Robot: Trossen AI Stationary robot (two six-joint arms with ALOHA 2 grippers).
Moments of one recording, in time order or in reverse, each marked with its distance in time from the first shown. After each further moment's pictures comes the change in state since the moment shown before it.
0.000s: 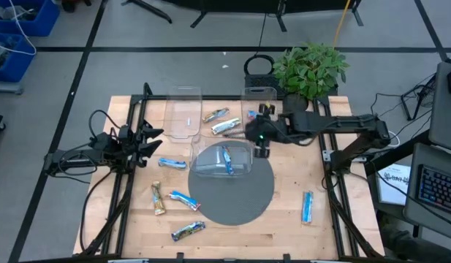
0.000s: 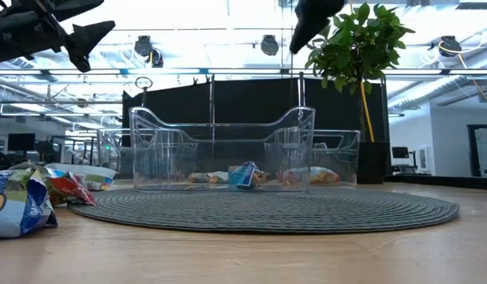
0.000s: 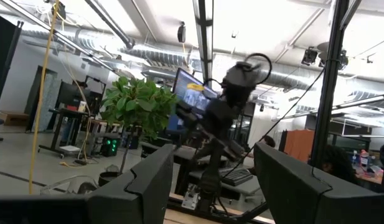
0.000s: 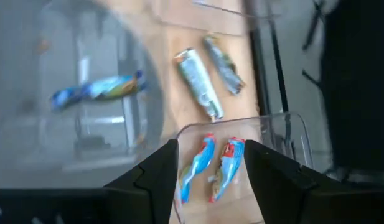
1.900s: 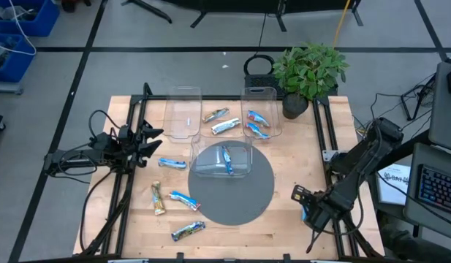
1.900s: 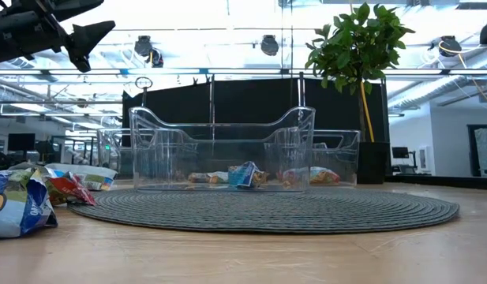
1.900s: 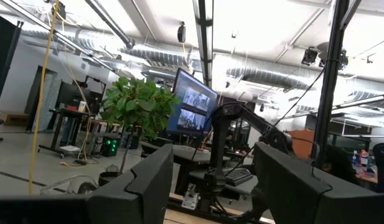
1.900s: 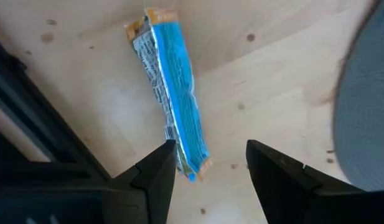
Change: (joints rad) left arm 0.000 0.000 0.000 0.000 0.000 0.000; right arm 0.882 -0.139 -0.601 -0.133 -0.360 -0.142
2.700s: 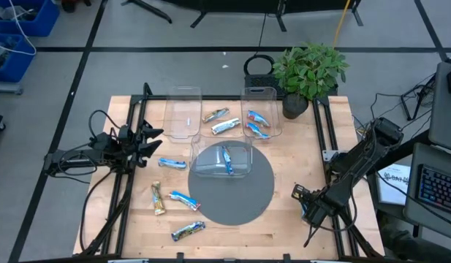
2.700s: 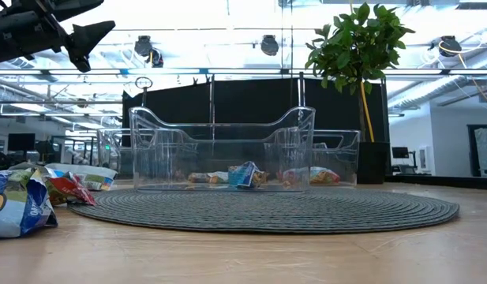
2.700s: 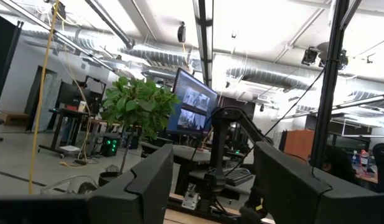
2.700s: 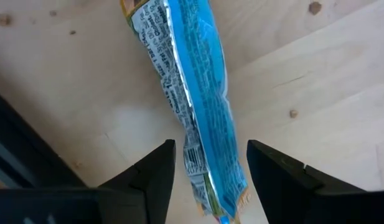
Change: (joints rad) left arm 0.000 0.000 0.000 0.000 0.000 0.000; right arm 0.000 0.000 -0.231 0.233 -0.050 0.044
